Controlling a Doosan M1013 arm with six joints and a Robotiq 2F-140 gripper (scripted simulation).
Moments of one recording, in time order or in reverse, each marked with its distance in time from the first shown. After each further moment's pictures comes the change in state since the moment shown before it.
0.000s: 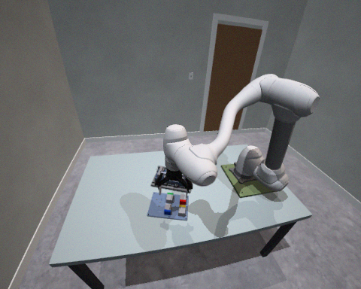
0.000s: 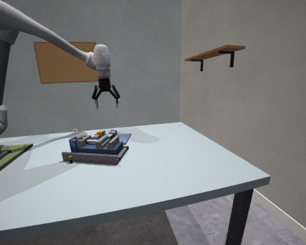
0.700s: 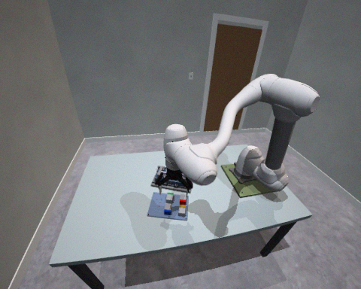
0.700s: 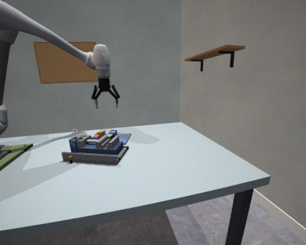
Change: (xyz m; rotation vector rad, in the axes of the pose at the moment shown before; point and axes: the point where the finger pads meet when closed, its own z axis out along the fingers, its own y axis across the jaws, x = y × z) arm 0.004 0.001 0.000 0.000 0.000 0.000
